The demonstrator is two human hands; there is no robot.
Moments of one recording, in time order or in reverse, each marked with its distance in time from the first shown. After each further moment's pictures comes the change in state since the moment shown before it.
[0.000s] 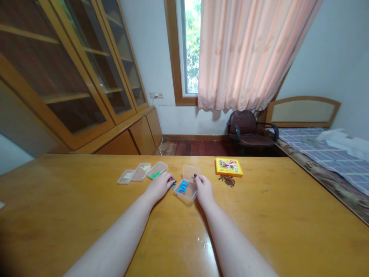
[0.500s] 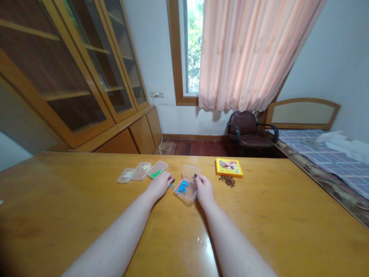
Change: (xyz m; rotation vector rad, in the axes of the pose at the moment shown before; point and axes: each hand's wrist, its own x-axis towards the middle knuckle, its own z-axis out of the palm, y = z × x) left_hand 0.007 -0.010 0.013 0.121 -0.004 -0.050; right_hand 0.000 0.004 0.000 0.016 -0.003 -0.013
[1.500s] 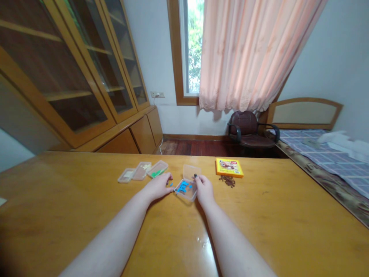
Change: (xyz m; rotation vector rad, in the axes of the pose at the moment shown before) left_hand -0.011 0.003 -0.020 -0.064 -0.136 0.017; right_hand 0.001 0.001 0.000 0.041 -0.012 0.032
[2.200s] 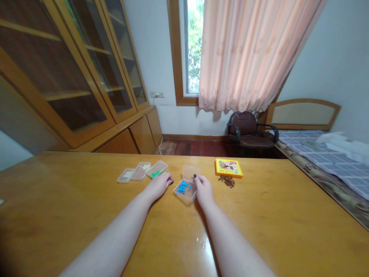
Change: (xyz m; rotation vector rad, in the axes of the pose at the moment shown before) left_hand 0.008 -0.002 0.009 -0.009 0.082 0.016; right_hand 0.002 0.002 -0.001 -0.026 0.006 -0.007
